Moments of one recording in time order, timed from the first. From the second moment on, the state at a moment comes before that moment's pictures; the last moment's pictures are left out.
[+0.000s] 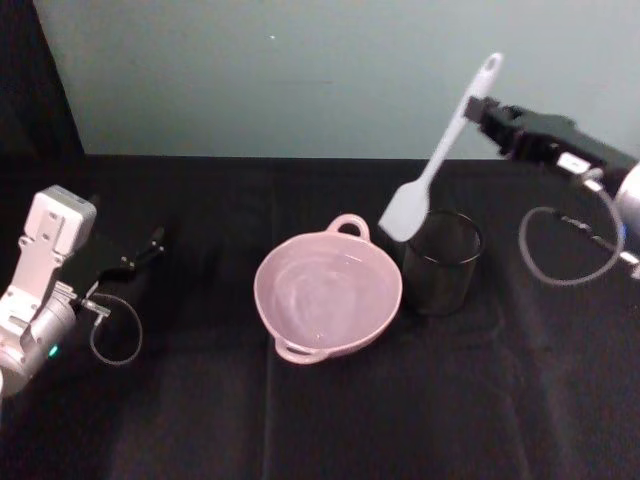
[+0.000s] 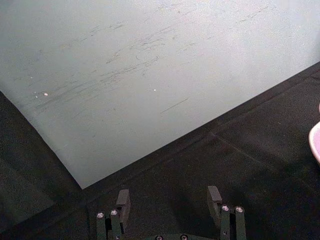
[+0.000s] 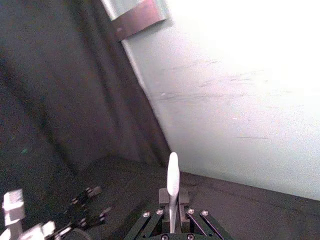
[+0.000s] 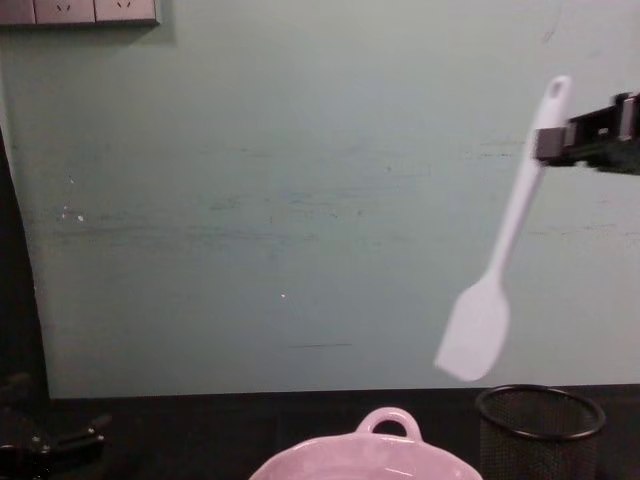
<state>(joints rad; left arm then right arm) -0.20 0.60 0.45 -1.41 -0.25 -0.12 0.03 0.22 0.43 -0.07 -1.86 0.74 0.58 0.36</state>
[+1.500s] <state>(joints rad) -0.20 0.60 0.45 -1.41 -0.25 -0.12 0.03 0.30 0.47 -0.15 -1.44 0.82 0.44 0.42</state>
